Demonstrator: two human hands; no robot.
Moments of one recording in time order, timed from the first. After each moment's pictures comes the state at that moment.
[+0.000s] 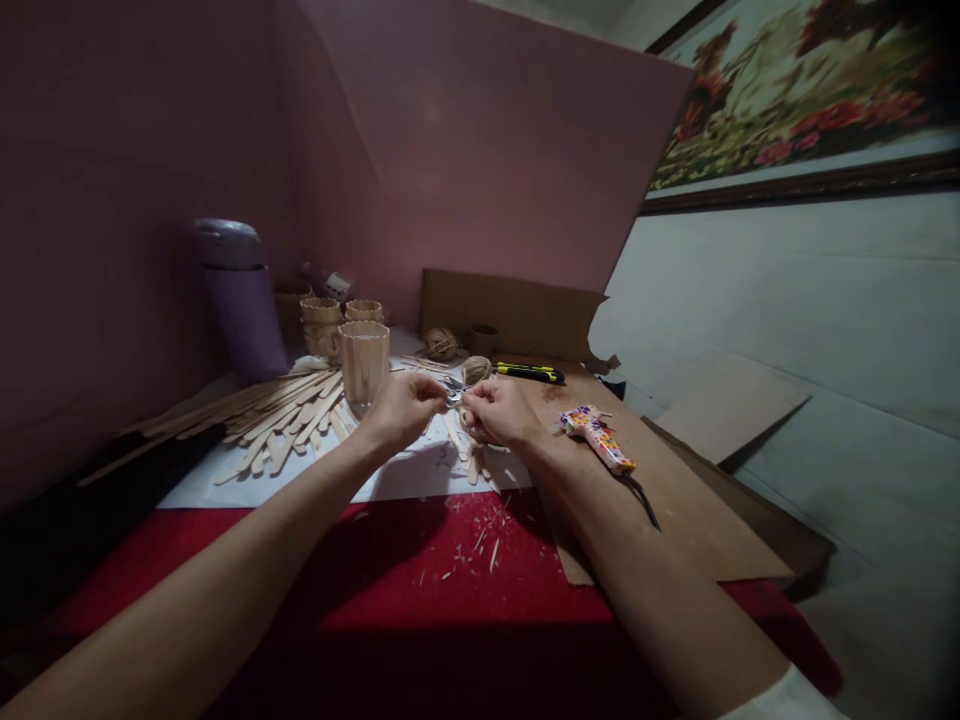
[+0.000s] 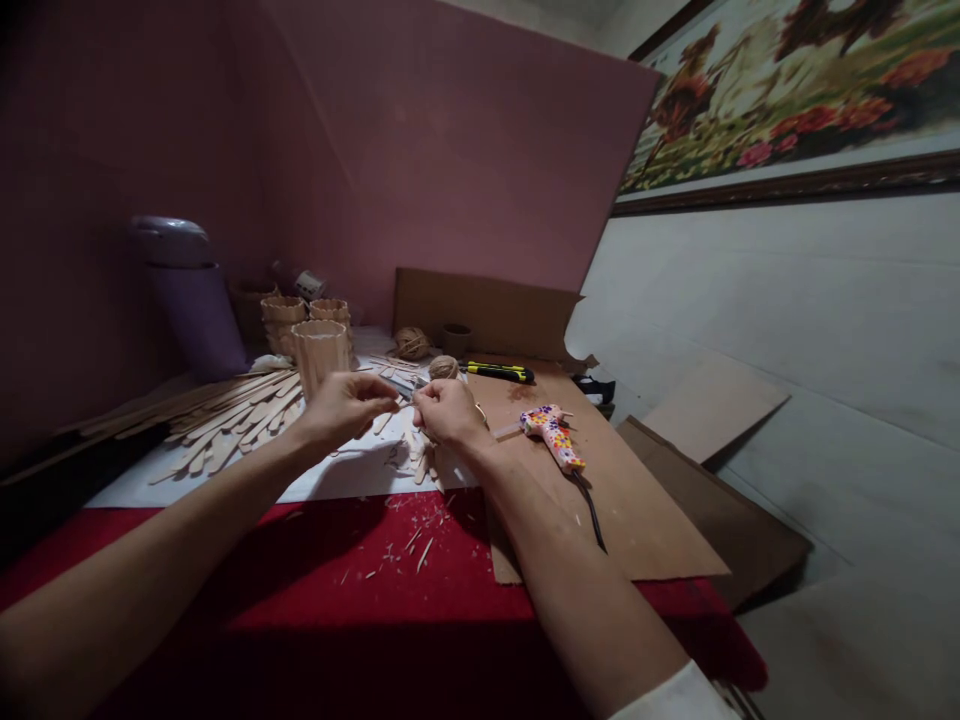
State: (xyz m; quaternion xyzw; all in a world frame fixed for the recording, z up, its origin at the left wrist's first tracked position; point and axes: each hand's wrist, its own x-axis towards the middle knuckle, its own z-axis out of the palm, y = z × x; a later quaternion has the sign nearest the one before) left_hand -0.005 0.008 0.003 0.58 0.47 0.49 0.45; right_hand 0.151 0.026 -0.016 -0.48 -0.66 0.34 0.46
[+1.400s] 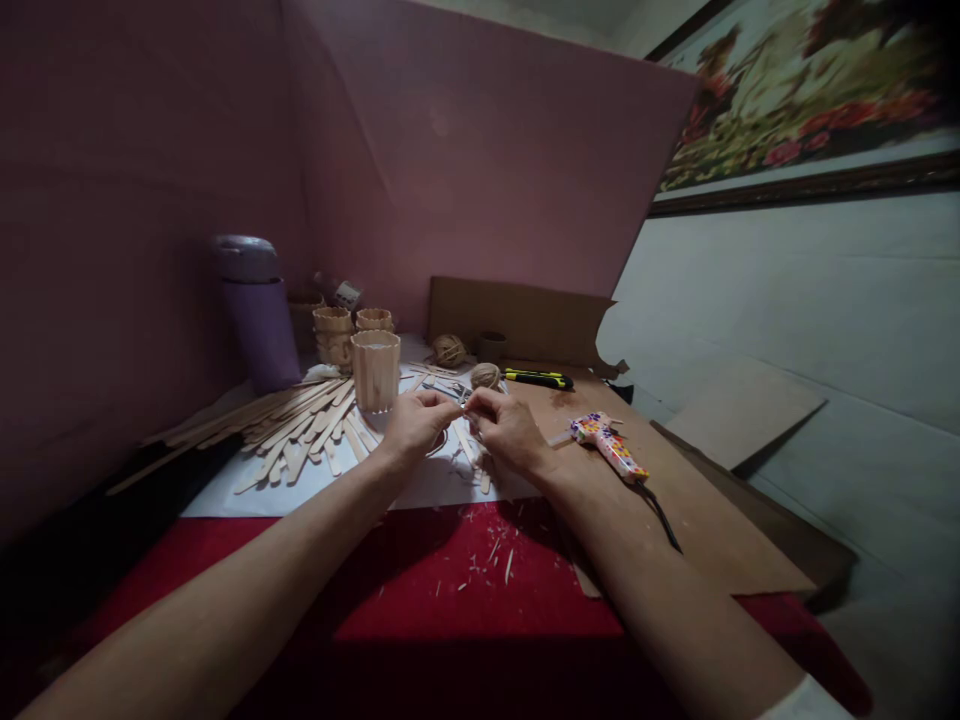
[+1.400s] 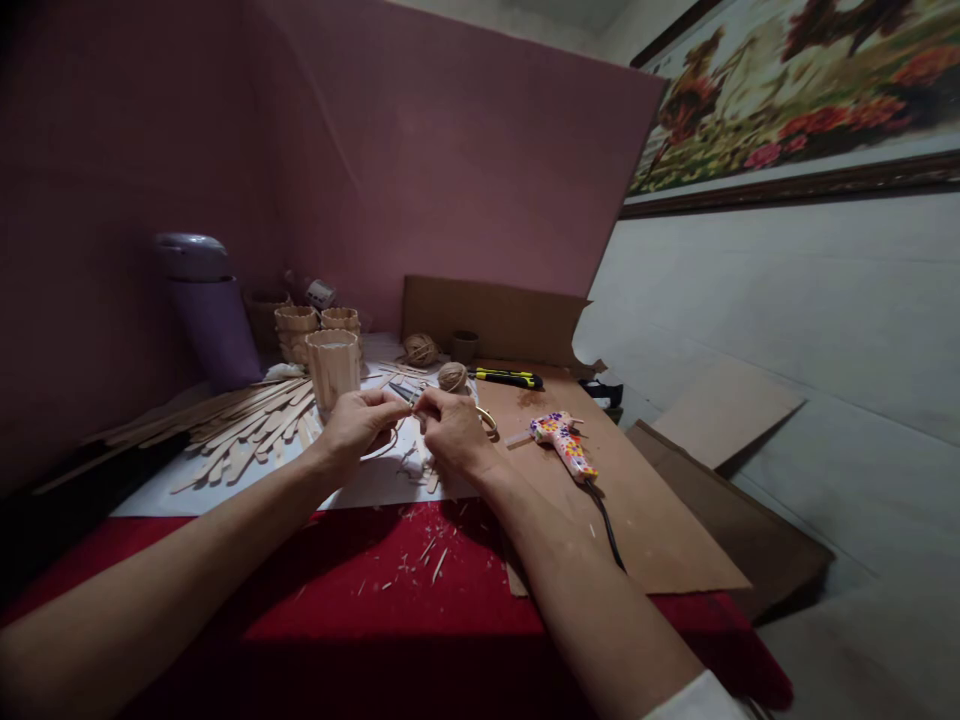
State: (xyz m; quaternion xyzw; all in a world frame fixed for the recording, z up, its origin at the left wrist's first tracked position) left_hand 0.005 0.004 -0.008 0.50 0.43 0.54 0.52; right_hand 0.147 0.016 -0.017 -0.44 -0.78 0.14 0.43
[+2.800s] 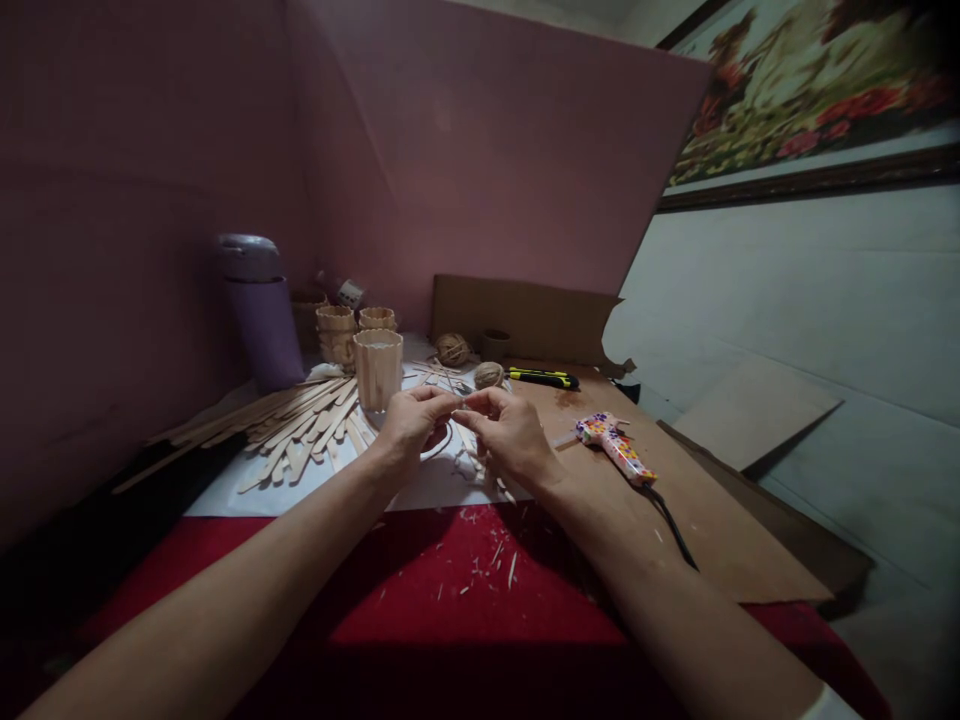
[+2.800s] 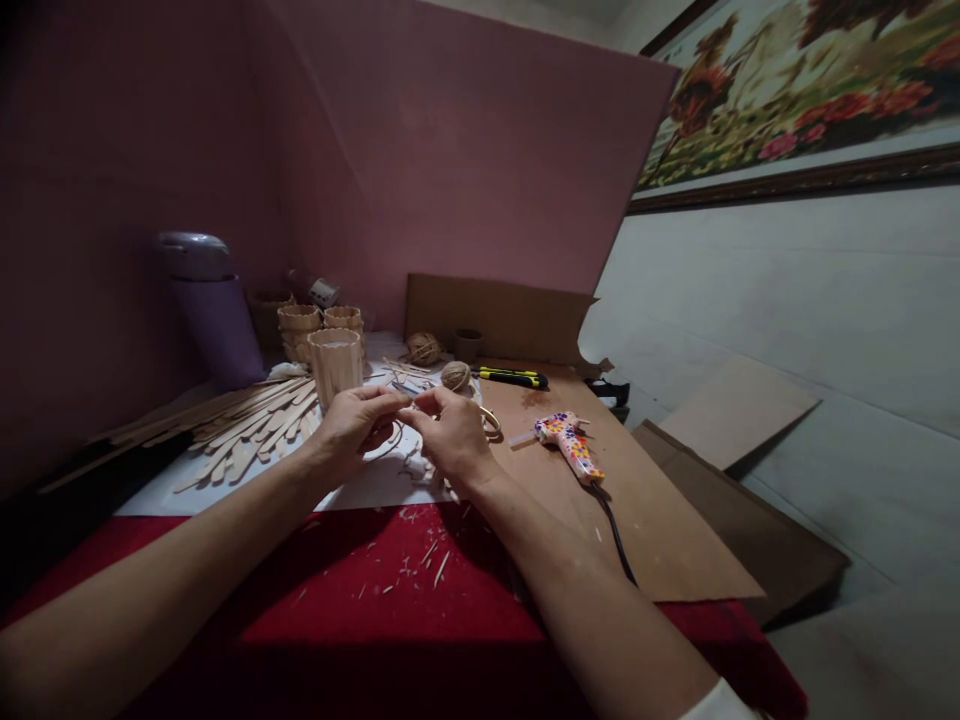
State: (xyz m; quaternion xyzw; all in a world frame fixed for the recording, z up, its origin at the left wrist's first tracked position) left_hand 0.000 0.004 -0.003 0.46 0.41 0.56 0.56; right_hand 0.135 0.001 -0.012 -0.46 -0.69 0.26 0.50
